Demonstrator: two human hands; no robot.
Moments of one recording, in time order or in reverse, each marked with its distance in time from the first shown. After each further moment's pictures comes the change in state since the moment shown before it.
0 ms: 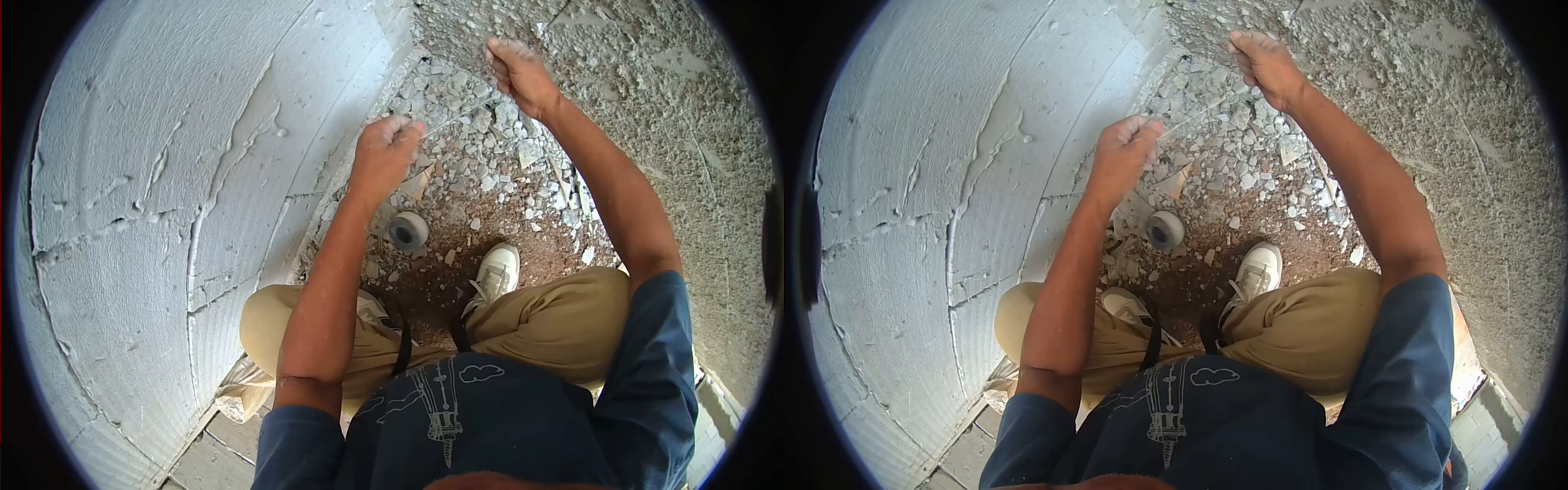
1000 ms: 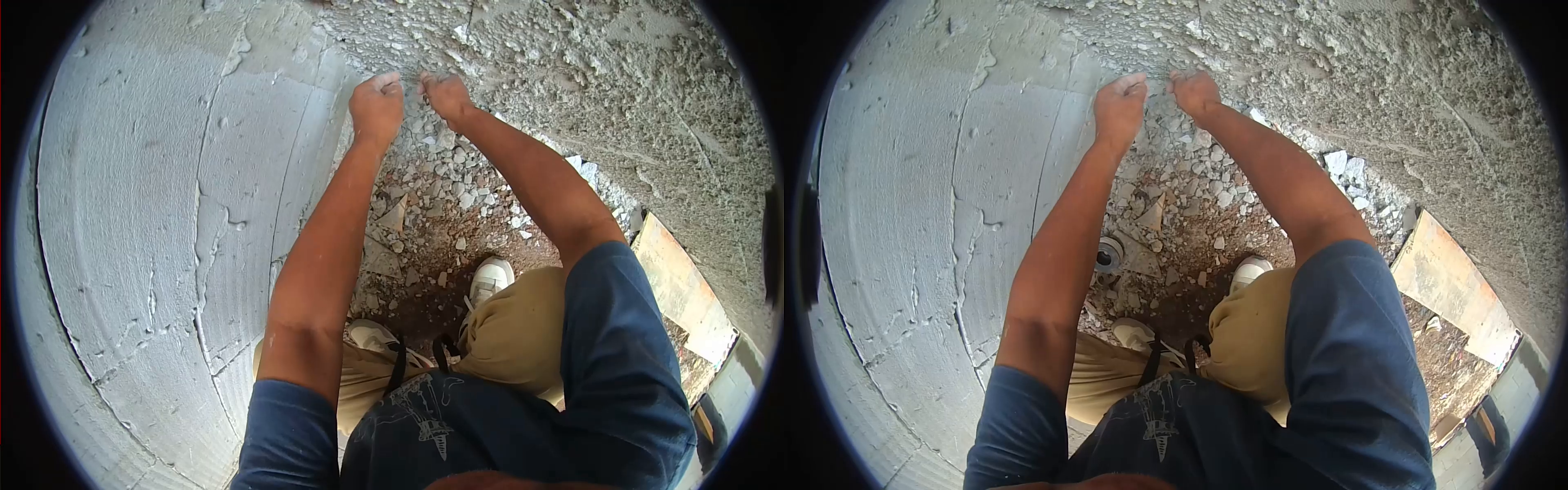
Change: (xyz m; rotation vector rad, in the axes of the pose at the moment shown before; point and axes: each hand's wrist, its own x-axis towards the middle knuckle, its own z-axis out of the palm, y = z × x) left_hand 0.169 0.013 0.087 0.297 0.206 0.185; right_hand 0.068 0.106 -0.024 -0.332 0.450 0.238
